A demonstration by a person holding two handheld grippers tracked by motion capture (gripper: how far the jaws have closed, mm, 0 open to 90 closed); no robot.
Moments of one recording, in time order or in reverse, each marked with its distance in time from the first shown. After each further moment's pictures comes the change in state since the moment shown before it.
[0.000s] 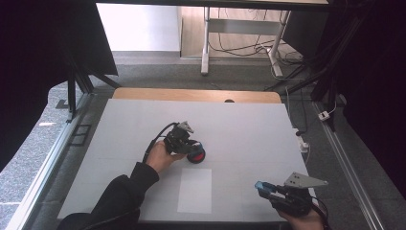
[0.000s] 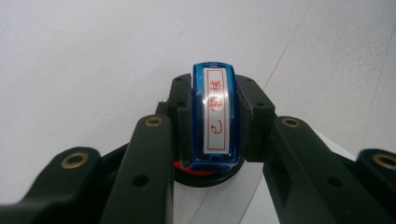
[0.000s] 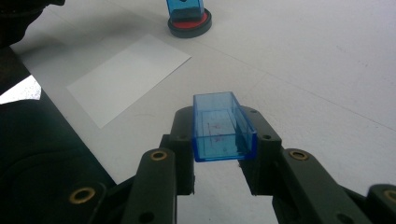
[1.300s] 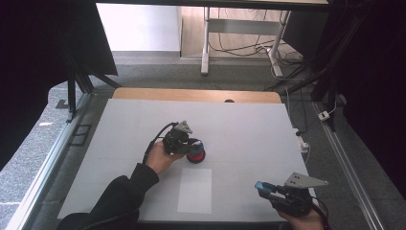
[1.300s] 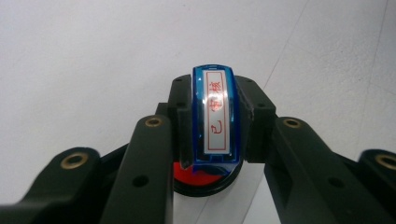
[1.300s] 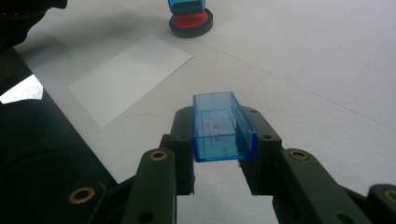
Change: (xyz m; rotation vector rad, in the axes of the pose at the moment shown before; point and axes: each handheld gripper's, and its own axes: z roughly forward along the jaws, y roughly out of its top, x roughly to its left) left arm -0.006 -0.001 -0.009 -0.080 0.006 0.045; right arm 0.000 0.000 0.000 -0.002 0.006 0.000
